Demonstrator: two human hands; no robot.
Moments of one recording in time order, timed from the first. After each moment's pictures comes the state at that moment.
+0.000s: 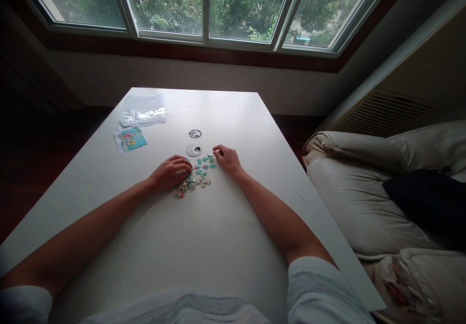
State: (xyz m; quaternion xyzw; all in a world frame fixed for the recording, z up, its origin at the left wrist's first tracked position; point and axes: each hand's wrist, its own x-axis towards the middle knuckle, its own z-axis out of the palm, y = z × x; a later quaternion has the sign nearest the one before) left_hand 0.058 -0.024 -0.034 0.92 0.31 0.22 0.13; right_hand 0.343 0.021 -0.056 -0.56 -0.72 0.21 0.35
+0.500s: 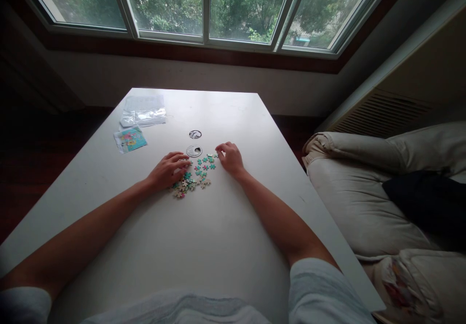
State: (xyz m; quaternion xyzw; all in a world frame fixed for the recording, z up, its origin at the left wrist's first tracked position) left_hand 0.051 -0.017 -0.043 0.90 0.38 0.22 0.07; right_hand 0.346 0.018 -0.045 -0.53 -0.75 0.12 0.37
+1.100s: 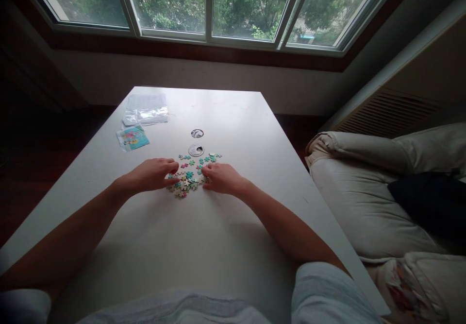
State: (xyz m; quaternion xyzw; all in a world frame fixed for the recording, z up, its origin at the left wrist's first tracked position) left_hand 0.037 -0.046 0.026 0.90 0.43 0.02 0.07; right_hand 0.317 -0.046 -0.002 -0.39 -0.92 0.09 0.04
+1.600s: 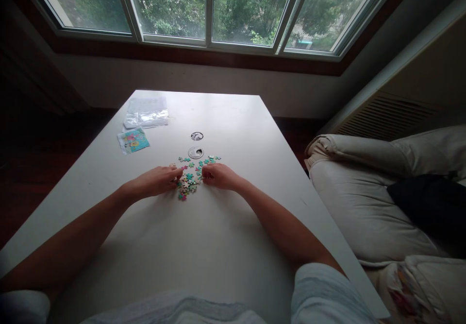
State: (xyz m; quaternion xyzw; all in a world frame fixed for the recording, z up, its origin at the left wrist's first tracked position) left_hand 0.046 -0.050 0.014 0.91 0.40 -0.01 0.11; right_hand 0.323 -0.025 -0.017 -0.35 -0.89 0.25 0.14
